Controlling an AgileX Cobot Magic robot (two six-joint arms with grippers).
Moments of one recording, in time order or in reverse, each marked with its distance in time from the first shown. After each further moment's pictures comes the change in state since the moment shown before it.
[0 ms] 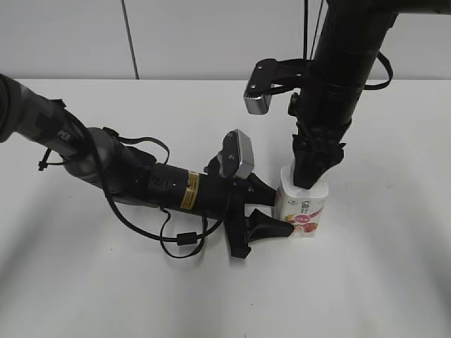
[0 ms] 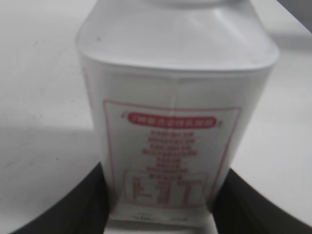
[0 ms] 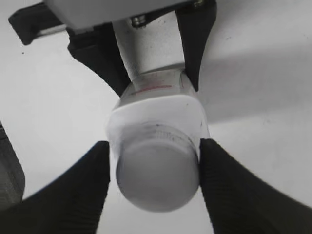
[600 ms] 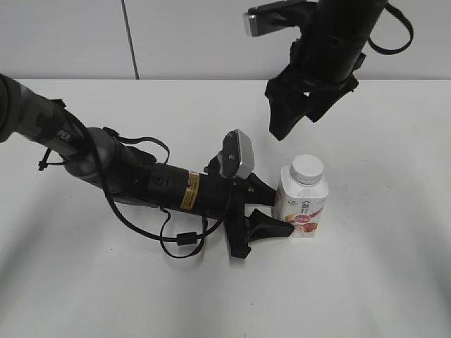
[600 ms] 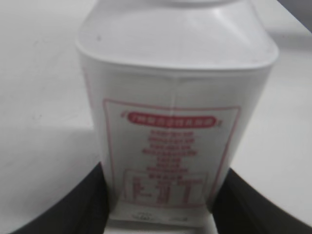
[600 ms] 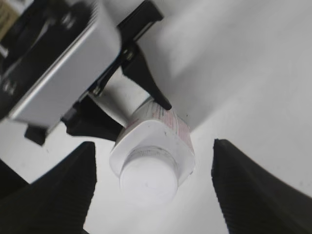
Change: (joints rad) left arm 0.000 0.000 0.000 0.001 0.002 0.000; right arm 0.000 -0.029 -0.125 0.000 0.001 0.621
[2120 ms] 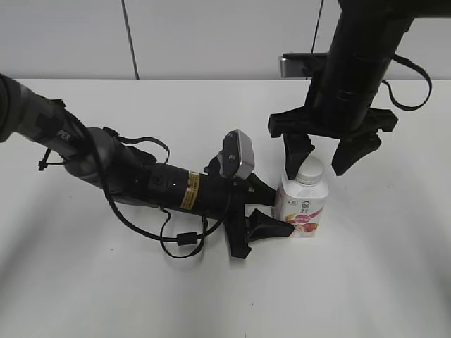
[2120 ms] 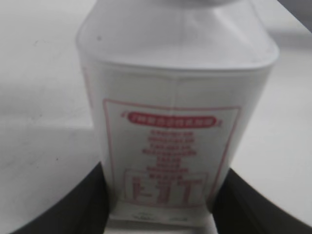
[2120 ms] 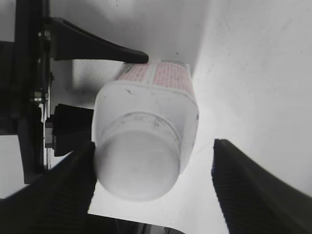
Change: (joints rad) left arm 0.000 0.000 0.000 0.001 0.001 0.000; right arm 0.000 -0.036 0.213 -0.040 -0.079 0.582
